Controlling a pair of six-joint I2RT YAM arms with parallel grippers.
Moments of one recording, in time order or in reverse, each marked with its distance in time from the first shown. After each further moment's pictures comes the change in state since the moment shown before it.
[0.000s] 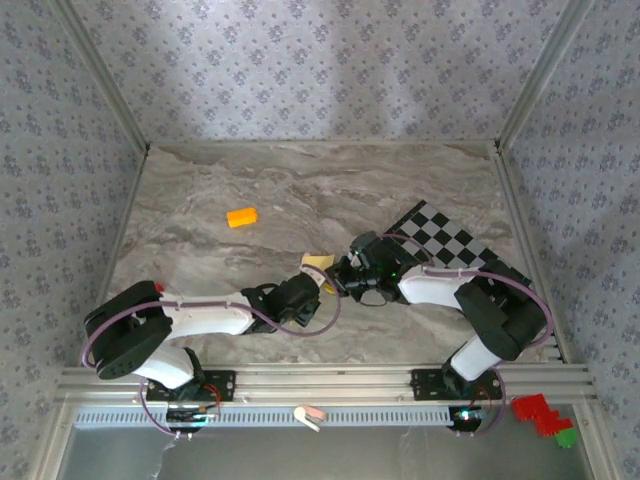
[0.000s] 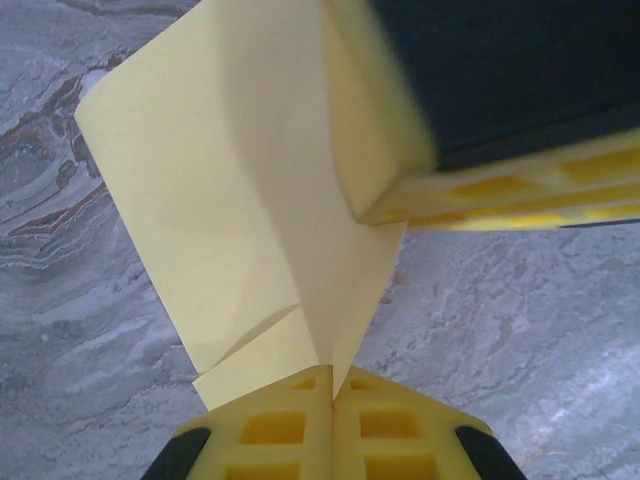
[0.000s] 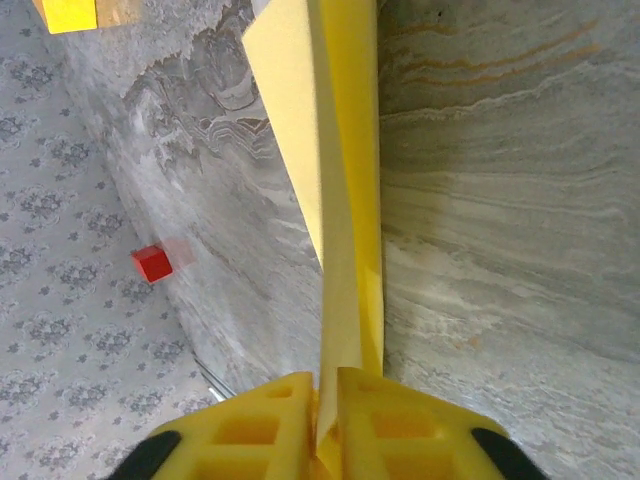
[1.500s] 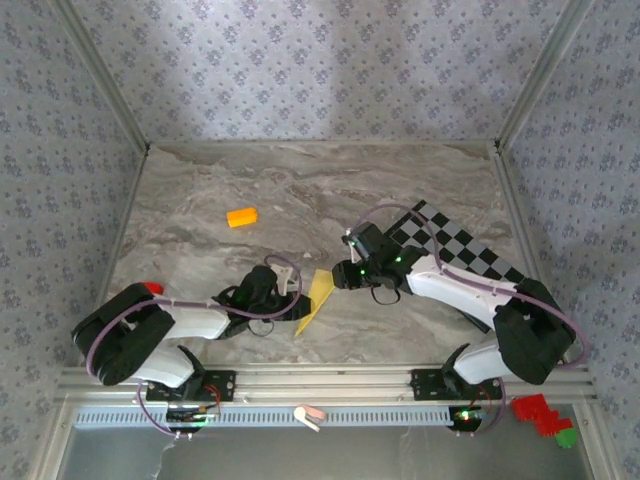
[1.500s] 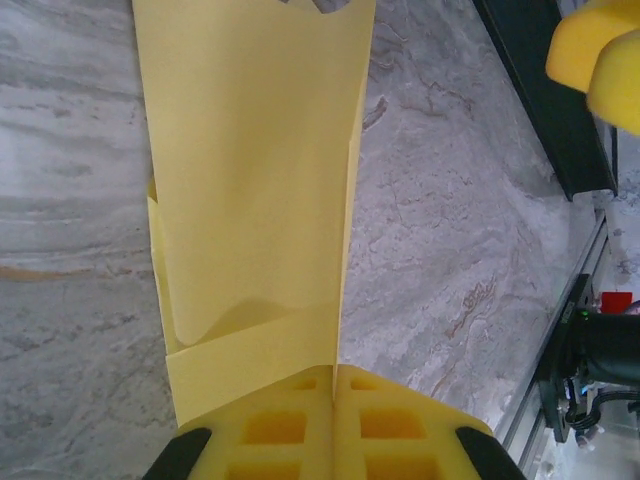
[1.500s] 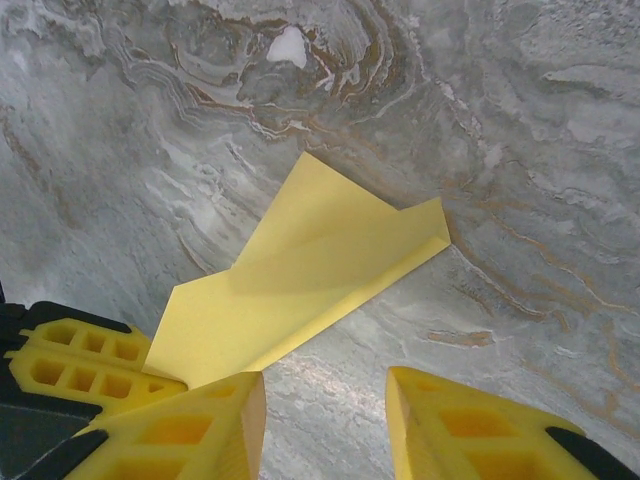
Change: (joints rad) left arm 0.265 -0.032 -0.294 0.552 0.687 -0.530; right arm 0.049 -0.157 0.212 -0.611 0.329 -0.830
